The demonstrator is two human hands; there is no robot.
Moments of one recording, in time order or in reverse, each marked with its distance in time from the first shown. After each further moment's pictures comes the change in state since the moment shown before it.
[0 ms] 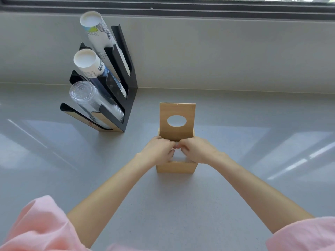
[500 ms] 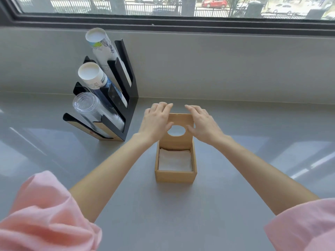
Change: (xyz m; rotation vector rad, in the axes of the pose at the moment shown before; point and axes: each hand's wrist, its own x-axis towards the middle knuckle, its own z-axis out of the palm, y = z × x) left_hand 0.032 -0.022 -0.064 -0.048 0.480 -0.176; right_hand 0.029 0.020 -0.059 0.077 0.392 -0.002
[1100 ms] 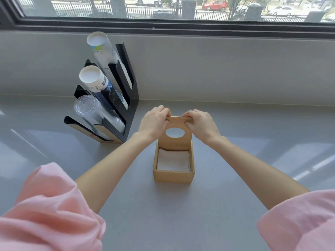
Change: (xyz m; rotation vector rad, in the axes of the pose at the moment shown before) left_hand 0.006 -0.007 -0.004 -0.122 -0.002 -0.044; right_hand 0.010 -0.005 0.004 0.162 0.119 0.067
